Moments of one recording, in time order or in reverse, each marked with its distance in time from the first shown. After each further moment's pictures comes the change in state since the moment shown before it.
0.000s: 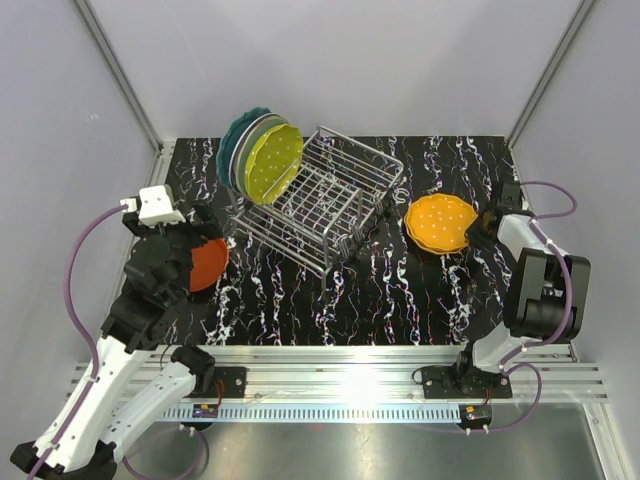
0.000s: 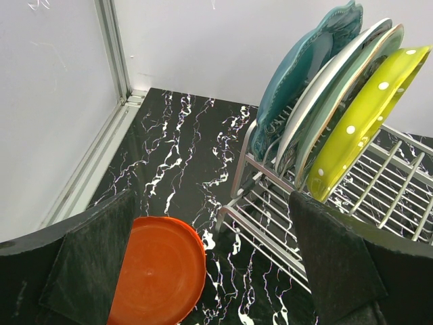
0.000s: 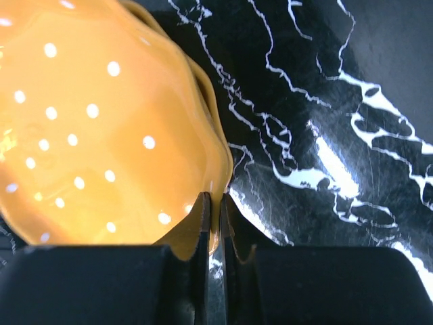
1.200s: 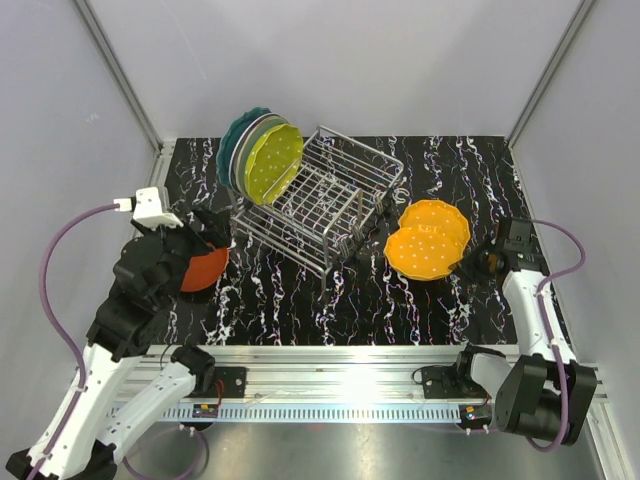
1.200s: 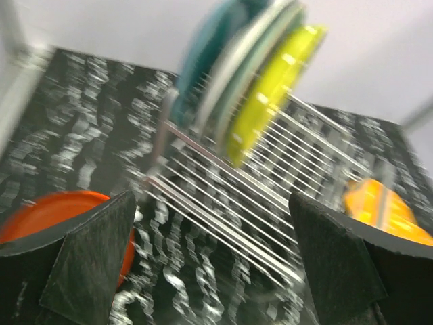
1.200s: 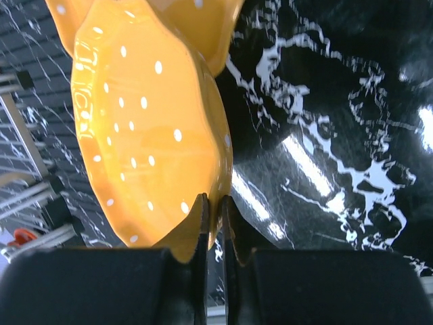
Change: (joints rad) left arm 0.000 -0.001 0.093 -0.162 0.216 -0.216; right arm 0.002 -0.557 -0.264 -0.257 -0.255 0.175
